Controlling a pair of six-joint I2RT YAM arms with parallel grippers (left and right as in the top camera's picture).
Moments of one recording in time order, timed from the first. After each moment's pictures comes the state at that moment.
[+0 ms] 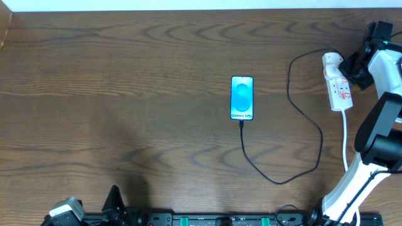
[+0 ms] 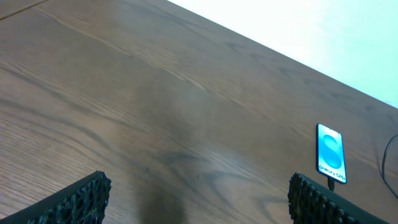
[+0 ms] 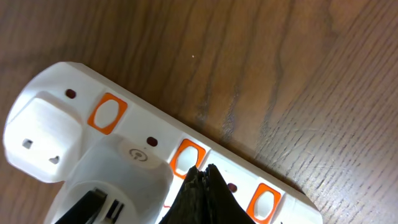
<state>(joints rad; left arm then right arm) 0.01 0.12 1.08 -1.42 -0.11 -0.38 -0.30 2.15 1.69 -0.82 0.13 0.67</state>
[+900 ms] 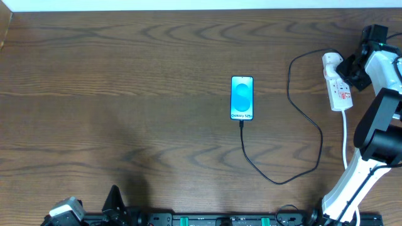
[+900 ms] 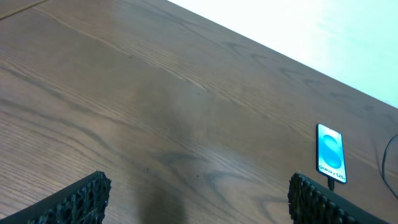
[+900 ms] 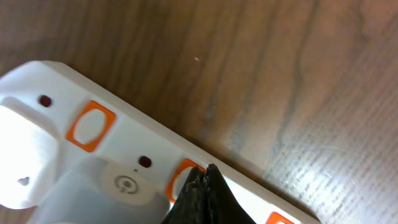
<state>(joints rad) 0.01 0.12 1.08 -1.42 -0.11 -0.38 -0.30 2.20 1.69 -0.77 0.12 0.63</state>
